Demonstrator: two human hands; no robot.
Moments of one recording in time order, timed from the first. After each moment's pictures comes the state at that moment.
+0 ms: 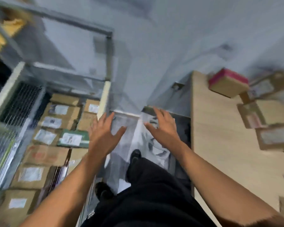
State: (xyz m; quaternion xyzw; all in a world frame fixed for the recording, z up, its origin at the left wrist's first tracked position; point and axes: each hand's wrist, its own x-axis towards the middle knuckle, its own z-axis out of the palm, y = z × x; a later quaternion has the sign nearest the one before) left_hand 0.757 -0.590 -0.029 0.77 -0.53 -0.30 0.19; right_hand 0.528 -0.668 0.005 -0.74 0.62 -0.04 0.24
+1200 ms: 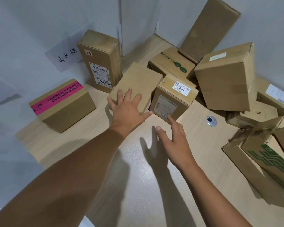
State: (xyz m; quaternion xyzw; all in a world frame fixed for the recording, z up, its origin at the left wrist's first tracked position) left_hand 0.053 -0.938 -0.041 0.32 -0.94 -0.11 -0.01; right_hand 0.021 -0.726 -0.011 -0.20 0.85 -0.43 0.24
